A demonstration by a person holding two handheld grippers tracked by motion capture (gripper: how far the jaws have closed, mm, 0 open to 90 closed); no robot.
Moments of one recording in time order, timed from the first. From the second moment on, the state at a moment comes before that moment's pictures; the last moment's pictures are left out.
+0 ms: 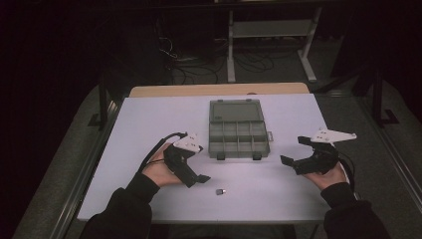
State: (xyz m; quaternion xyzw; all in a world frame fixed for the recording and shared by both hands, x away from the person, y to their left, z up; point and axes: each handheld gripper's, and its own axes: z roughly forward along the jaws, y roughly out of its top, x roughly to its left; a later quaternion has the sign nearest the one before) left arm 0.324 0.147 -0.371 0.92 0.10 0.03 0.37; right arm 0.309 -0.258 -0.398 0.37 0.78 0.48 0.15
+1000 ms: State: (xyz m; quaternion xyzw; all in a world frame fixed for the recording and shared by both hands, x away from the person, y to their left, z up) left arm 0.318 0.118 -0.398 0.94 0.07 0.01 0.32; right arm 0.310 -0.257 -0.399 0.36 0.78 0.48 0.16
